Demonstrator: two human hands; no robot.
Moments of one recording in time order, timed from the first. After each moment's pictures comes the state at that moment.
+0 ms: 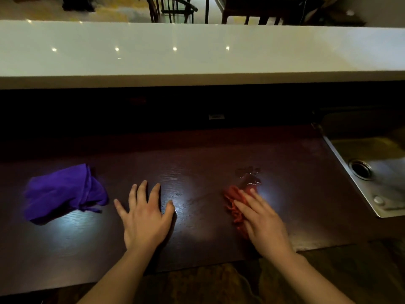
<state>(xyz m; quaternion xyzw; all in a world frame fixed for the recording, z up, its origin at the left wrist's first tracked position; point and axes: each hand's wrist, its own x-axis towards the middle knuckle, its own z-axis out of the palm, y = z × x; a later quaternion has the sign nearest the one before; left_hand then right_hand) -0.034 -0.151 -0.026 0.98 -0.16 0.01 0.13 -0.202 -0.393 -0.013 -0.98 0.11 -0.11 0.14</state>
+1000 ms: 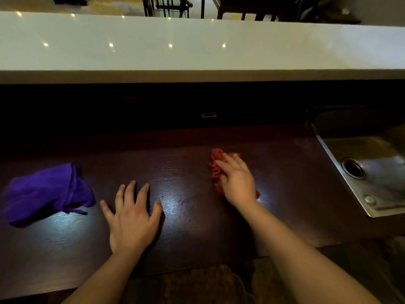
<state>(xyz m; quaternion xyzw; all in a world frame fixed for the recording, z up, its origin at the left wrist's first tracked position) -0.034 -0.151 -0.022 0.98 -0.16 0.00 0.13 -0.093 -0.414 0.002 -0.94 0.21 -0.13 0.22</state>
